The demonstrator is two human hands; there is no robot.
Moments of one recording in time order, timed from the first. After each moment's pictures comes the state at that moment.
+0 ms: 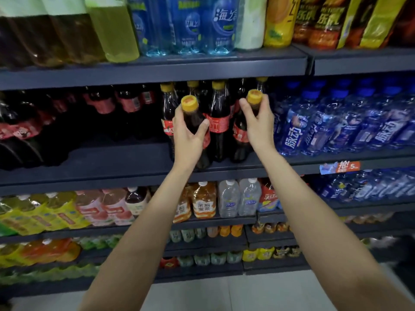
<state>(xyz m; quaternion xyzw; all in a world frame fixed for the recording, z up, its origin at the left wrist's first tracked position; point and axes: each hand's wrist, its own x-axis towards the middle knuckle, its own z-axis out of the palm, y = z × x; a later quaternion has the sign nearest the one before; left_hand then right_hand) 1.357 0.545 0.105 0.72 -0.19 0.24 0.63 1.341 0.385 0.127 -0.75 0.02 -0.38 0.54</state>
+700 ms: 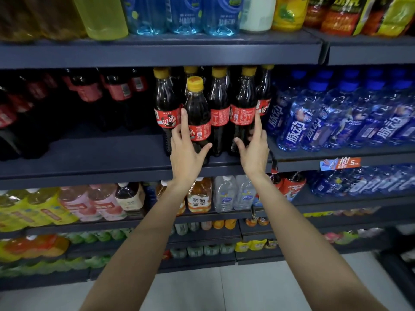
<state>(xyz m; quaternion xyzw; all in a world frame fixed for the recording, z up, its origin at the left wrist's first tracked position) 1.370 0.546 0.038 0.85 -0.17 0.28 0.42 1.356 0.380 0.025 -0.86 0.14 -0.36 0.33</state>
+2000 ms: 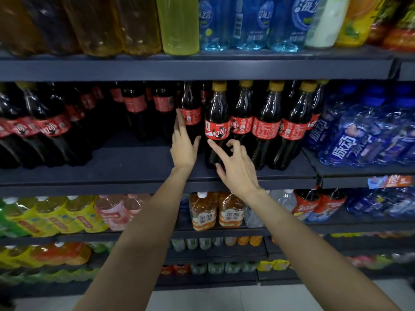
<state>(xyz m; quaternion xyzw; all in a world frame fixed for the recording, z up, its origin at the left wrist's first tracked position) 1.482 0.643 0.022 0.87 -0.08 0.27 0.40 1.371 0.514 0.032 -0.96 -0.07 -0.26 0.10</state>
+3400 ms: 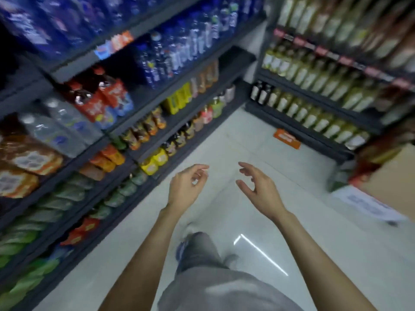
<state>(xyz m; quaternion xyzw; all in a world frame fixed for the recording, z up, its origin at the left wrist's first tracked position) 0.923 0.361 -0.118 0.78 -0.43 -0.24 0.39 0.728 0.259 -0.118 -0.82 0.40 -0.15 0.37</state>
